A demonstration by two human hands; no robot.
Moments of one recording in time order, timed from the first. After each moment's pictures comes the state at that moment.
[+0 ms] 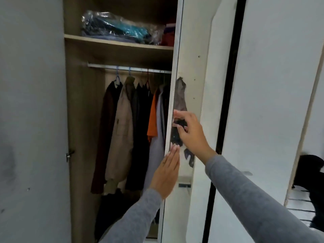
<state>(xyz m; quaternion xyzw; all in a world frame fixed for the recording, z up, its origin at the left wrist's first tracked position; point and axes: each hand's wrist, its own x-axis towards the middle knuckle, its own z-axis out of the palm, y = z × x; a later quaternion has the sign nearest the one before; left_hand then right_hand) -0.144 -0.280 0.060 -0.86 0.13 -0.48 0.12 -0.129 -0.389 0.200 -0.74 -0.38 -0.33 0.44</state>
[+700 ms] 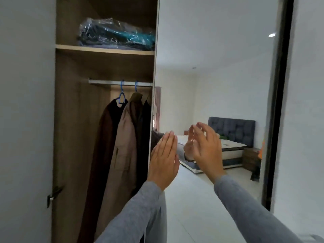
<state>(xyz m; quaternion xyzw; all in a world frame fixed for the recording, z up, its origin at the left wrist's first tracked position) 0.053 -0.174 0.159 -0.84 0.07 -0.54 -0.04 0.094 -0.323 0.205 -0.76 -0.28 -0.52 0.27</state>
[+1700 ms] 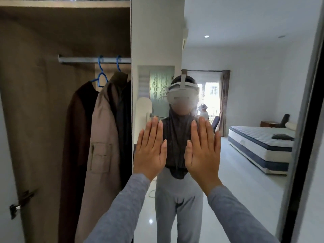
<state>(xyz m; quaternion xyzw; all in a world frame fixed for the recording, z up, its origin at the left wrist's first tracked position) 0.178 -0.141 0.149 -0.81 0.02 -0.58 0.02 0.211 -0.303 0.155 -0.75 -0.22 -0.59 0.19</state>
